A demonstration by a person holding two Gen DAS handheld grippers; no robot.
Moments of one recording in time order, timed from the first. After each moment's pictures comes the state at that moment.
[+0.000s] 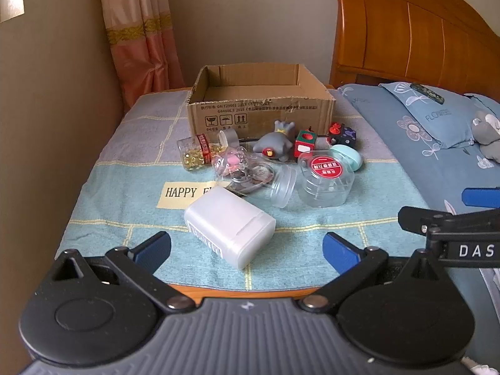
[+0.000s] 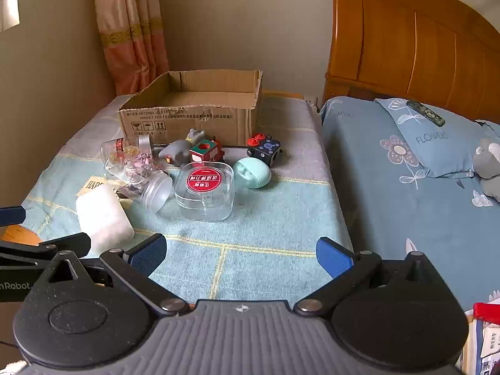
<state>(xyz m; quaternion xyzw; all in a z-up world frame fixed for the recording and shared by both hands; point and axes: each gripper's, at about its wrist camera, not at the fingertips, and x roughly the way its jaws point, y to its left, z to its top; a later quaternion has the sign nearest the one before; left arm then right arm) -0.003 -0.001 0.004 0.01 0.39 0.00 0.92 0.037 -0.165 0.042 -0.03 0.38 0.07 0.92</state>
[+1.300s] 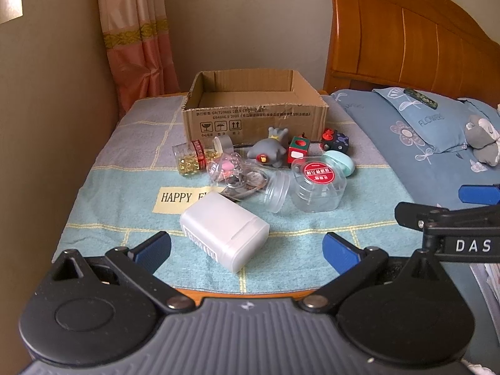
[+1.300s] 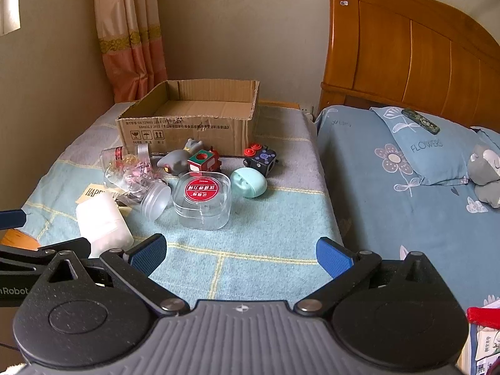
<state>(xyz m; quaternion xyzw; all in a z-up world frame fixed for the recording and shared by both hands) -0.006 0.001 0.008 0.00 0.38 -0.01 0.93 0.034 -0.166 0.050 -0.03 0.37 0.06 0.93</state>
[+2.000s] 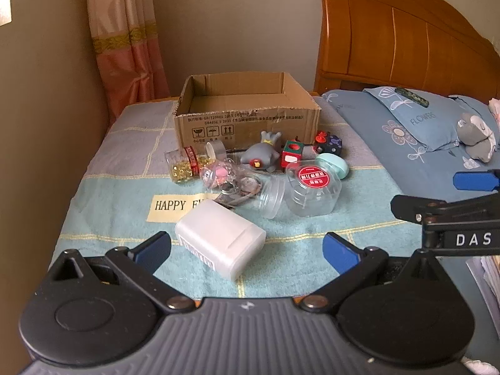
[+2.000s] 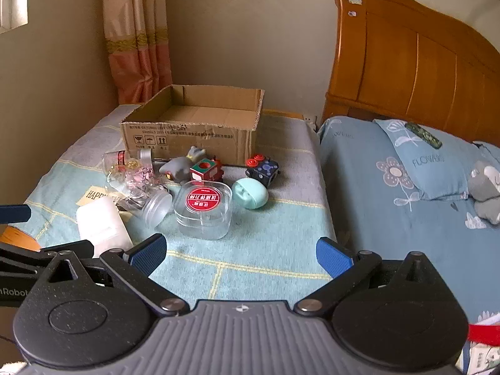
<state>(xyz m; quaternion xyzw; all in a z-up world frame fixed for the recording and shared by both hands) 0.001 0.003 0.010 0.01 0.37 -0.03 0.93 0.039 -0.159 0.056 -0.06 0.35 0.07 0.93</state>
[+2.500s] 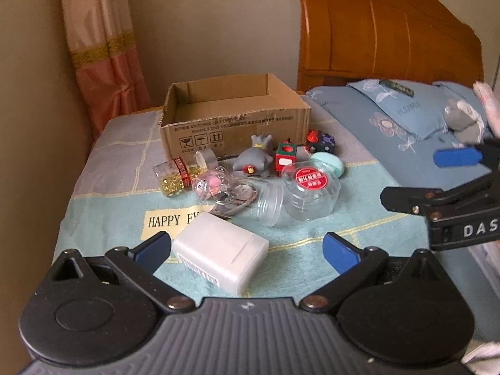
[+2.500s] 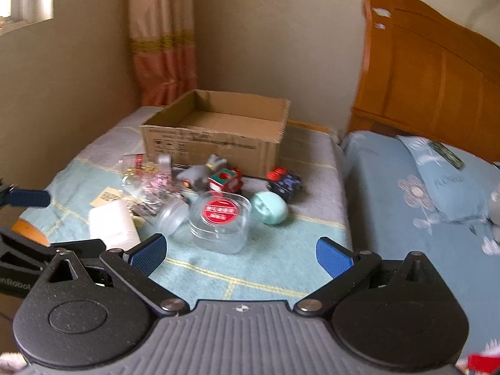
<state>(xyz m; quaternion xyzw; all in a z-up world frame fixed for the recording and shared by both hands) 0.017 0.010 0.001 0.04 0.36 -0.08 0.93 0.053 -0.158 0.048 -0.07 0.33 0.14 0.93</state>
